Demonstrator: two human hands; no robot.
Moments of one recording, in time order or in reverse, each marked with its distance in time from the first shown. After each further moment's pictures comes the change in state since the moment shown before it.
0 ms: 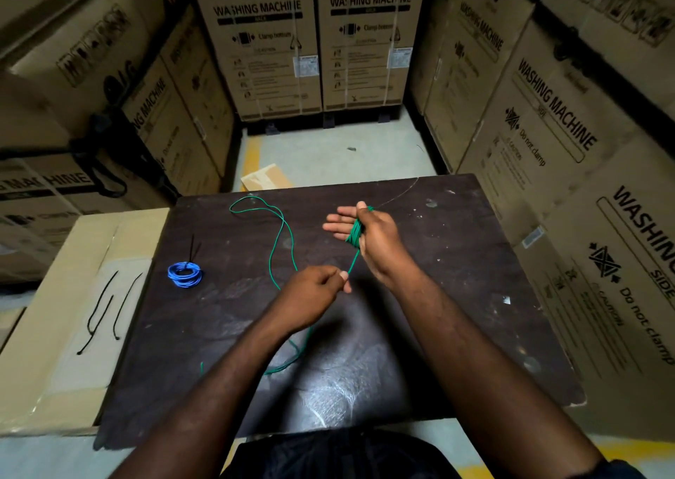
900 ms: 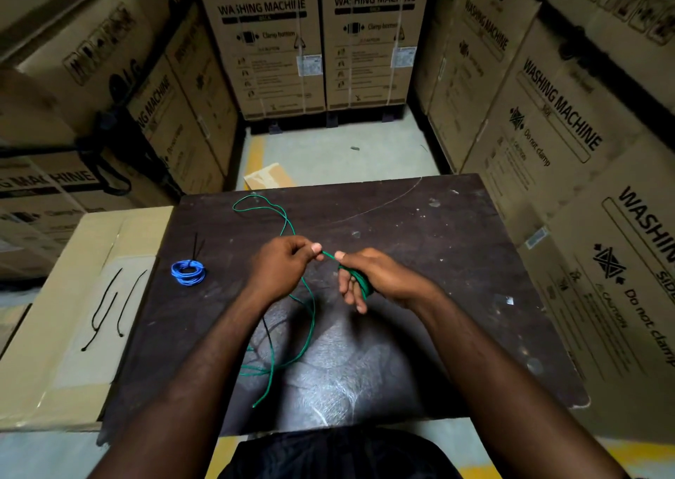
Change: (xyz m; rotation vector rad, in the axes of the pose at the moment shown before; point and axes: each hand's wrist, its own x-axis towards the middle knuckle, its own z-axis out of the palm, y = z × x) left_hand 0.020 -0.017 -0.044 0.157 0.249 -0.052; right_hand -0.041 0.006 -0.022 -0.485 -0.469 0.275
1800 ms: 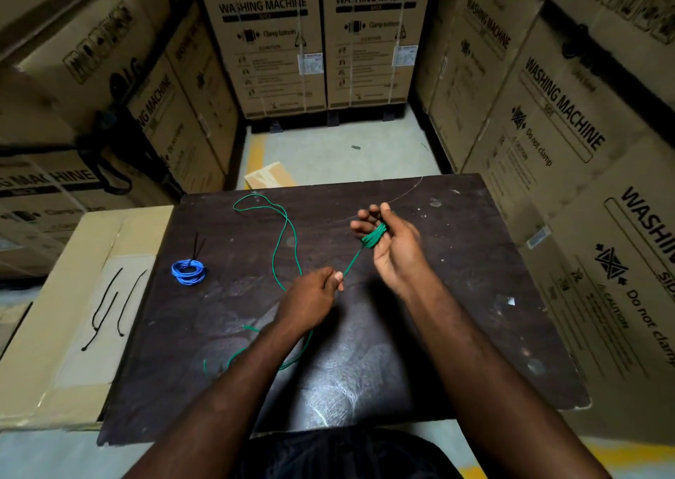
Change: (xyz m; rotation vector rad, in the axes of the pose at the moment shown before) left_hand -0.020 -0.014 0.062 0.080 -0.154 -0.006; right_hand 0.021 -0.013 -0.012 0.928 0.448 -0.409
